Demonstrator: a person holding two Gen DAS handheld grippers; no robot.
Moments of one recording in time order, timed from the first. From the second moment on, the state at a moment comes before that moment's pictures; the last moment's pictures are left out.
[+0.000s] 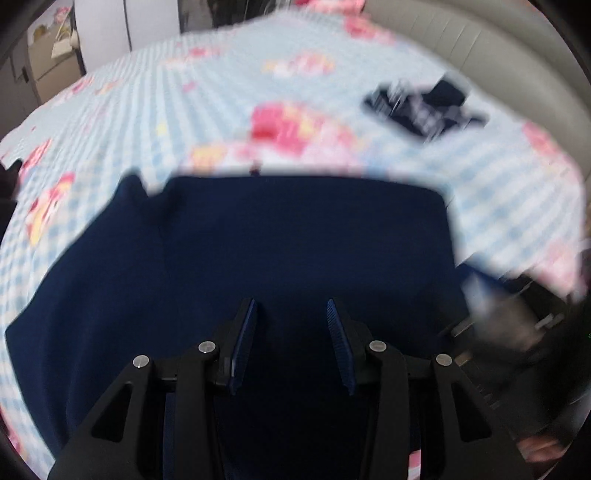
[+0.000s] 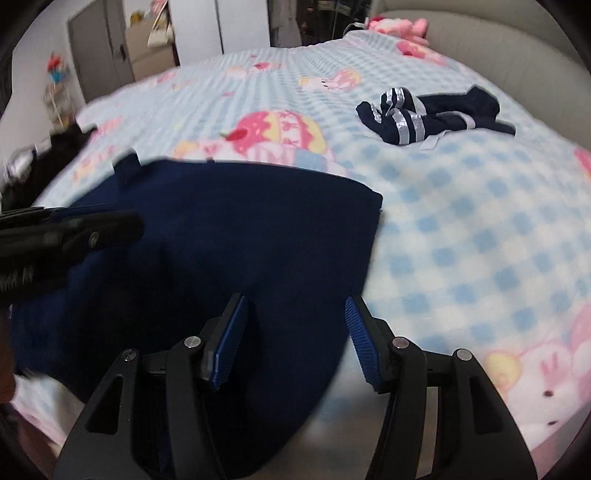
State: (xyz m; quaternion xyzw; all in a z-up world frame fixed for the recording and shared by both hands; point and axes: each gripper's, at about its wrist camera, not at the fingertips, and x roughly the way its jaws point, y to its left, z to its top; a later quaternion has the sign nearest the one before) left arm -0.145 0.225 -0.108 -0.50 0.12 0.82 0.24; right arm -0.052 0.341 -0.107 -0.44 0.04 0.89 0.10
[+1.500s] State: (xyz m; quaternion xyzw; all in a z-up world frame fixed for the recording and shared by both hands) left arm -0.078 0.089 -0.122 -0.51 -0.03 0.83 0.22; right arm 0.006 0.336 -0.111 -0.47 0.18 0.86 0.04
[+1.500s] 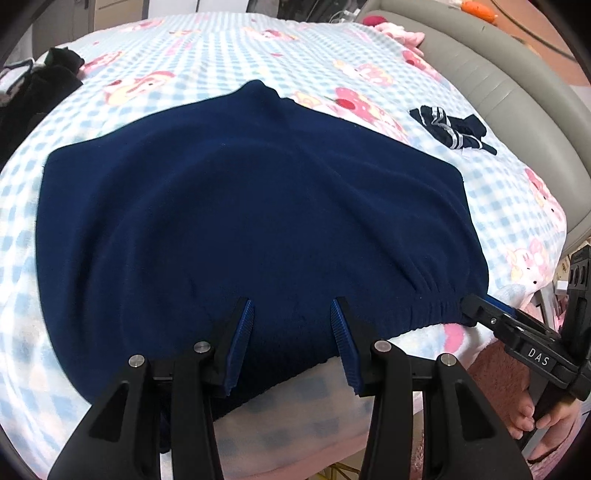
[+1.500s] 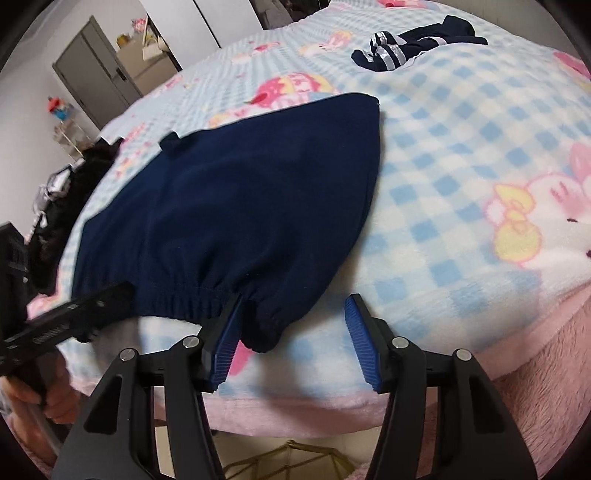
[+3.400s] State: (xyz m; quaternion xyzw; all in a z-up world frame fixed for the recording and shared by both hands) left arm -0.091 0.064 -0.125 -0.47 -0.24 0.78 0.34; right arm -0.039 0.283 -0.091 -0.47 0.15 0.87 -0.02
